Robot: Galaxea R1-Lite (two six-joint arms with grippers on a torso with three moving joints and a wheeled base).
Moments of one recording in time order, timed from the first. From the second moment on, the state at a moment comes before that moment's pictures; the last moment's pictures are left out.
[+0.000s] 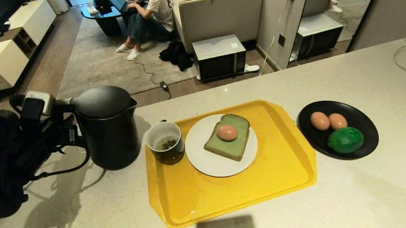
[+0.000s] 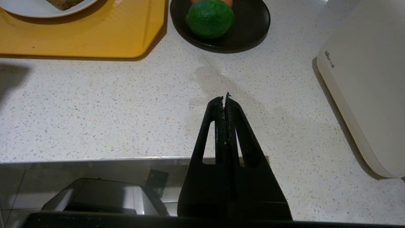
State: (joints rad) left arm 0.08 1.87 -0.90 -1.02 -0.04 0.38; right arm 0.00 0.00 -0.01 0.02 0.03 -0.07
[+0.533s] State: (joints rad) left arm 0.11 1.90 -0.84 -1.15 -0.04 0.37; right arm 0.00 0.00 -0.01 0.02 0.03 -0.06
